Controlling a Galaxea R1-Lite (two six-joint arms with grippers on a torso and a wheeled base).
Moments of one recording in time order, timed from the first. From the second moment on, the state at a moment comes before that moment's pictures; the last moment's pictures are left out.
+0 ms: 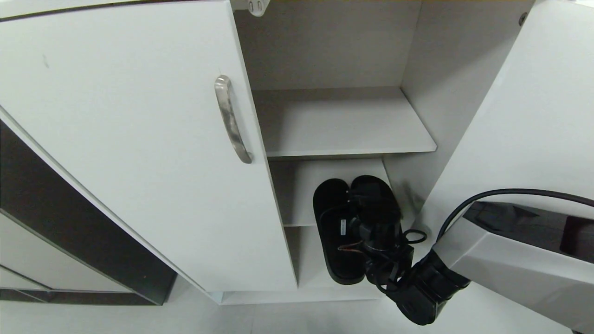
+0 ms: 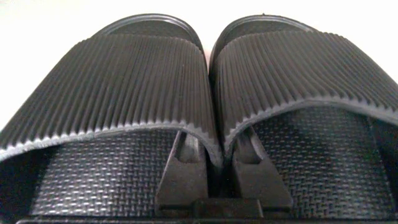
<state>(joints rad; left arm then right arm) 0.00 0.00 -0.01 -0.01 -0.04 -0.01 0.74 2.31 -1.05 -1.24 -0.66 0.02</state>
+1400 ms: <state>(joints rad) 0.00 0.00 -0.01 -0.01 -0.04 -0.01 0.63 2.53 -1.70 -0.81 -0.66 0.05</state>
